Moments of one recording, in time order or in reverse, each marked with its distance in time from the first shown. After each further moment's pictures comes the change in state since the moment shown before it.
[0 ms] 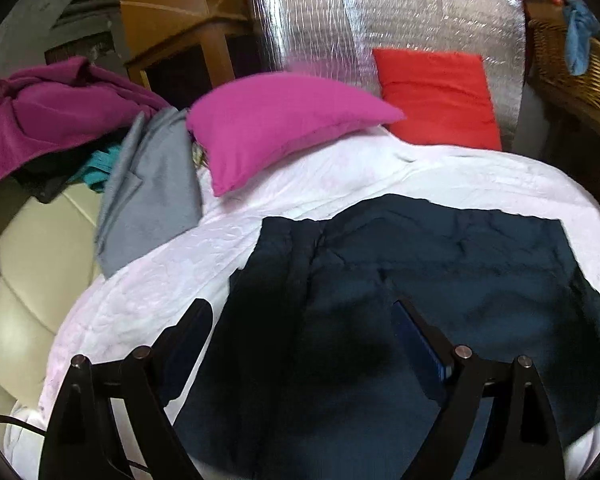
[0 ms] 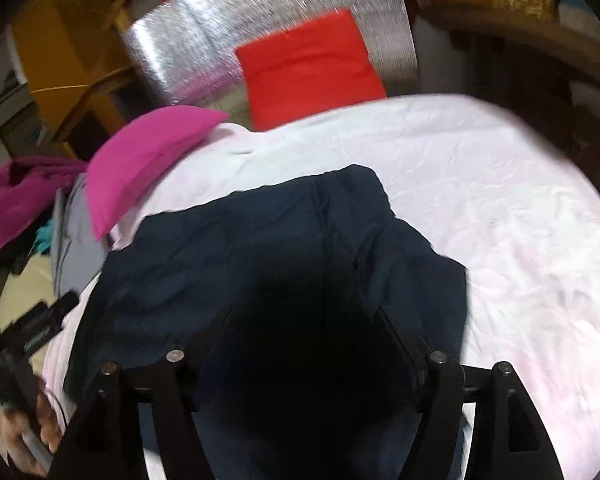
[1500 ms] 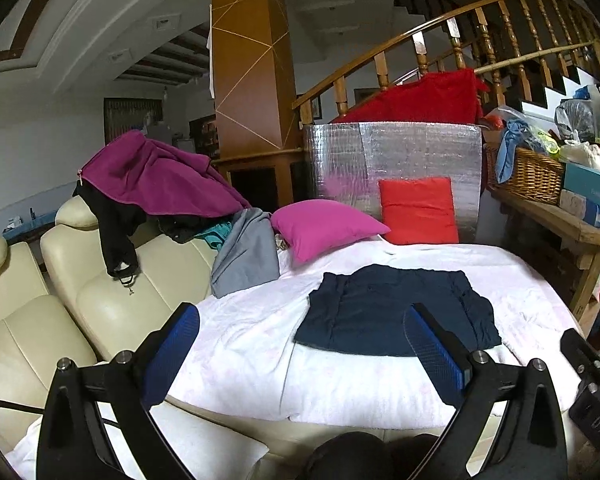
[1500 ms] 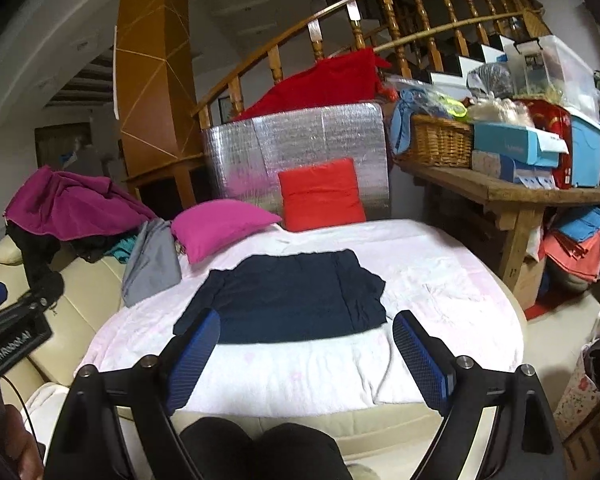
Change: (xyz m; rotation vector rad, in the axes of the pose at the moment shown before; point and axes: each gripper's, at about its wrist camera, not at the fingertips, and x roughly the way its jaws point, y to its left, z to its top) left arm -0.403 0.092 -0.156 -0.089 -0.391 0.021; right arm -0.383 0.124 -0.201 -0.121 -0.426 -0.094
